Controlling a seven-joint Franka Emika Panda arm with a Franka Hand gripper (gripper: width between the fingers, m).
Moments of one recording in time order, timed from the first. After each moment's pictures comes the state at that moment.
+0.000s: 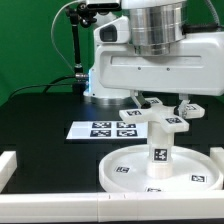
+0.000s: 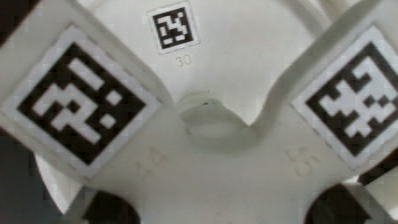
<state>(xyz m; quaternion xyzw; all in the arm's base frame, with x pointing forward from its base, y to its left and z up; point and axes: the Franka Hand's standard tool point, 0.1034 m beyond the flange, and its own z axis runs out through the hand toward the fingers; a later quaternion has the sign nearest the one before) 0.564 0.040 0.102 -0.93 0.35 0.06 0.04</state>
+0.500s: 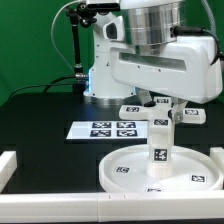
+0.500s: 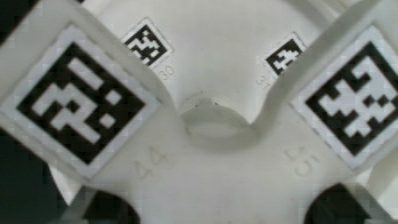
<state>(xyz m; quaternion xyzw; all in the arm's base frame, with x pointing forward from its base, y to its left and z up) 0.566 0.039 0.102 -0.85 0.52 0.06 0.04</state>
